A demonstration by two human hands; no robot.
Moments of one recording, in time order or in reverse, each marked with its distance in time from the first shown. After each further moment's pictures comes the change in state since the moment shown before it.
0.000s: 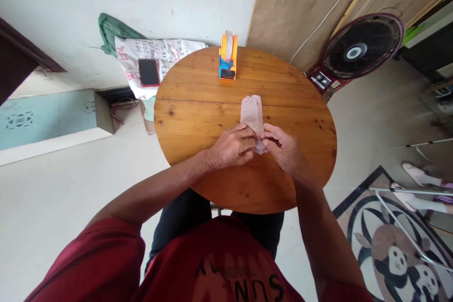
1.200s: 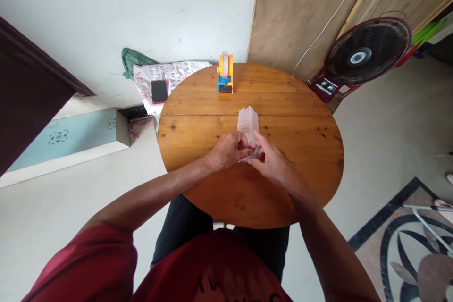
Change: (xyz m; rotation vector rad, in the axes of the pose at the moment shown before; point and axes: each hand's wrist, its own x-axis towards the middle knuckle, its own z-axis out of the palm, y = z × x) left_hand 0.023 0.004 -0.002 -0.341 -0.163 -0.830; right_hand 0.002 -0.001 0.002 -0.285 -0.125 -0.168
